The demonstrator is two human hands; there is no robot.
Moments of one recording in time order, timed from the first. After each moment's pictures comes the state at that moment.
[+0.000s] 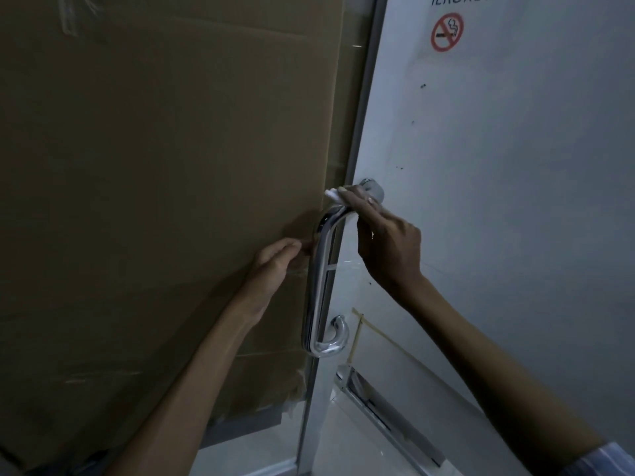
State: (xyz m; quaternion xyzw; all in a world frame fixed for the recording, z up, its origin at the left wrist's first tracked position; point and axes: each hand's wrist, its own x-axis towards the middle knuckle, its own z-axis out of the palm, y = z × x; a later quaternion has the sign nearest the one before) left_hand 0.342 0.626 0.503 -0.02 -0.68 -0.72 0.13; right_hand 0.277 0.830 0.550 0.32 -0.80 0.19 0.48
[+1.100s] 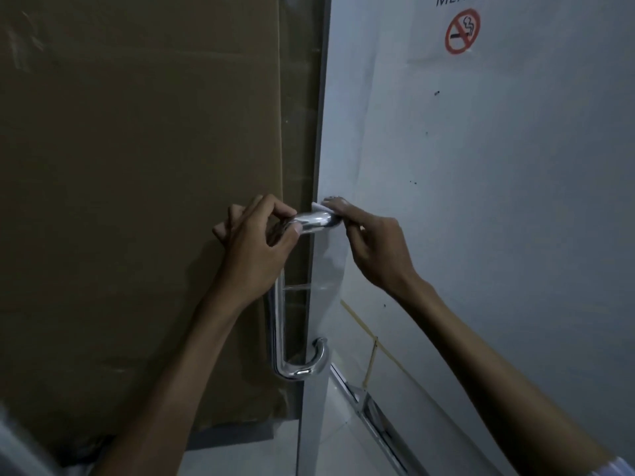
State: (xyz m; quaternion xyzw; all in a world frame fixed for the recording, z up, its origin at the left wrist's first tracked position) left_hand 0.331 0.701 0.581 0.03 -0.86 -0.29 0.42; right_hand 0.208 0.884 0.574 0.43 -0.77 0.37 0.28
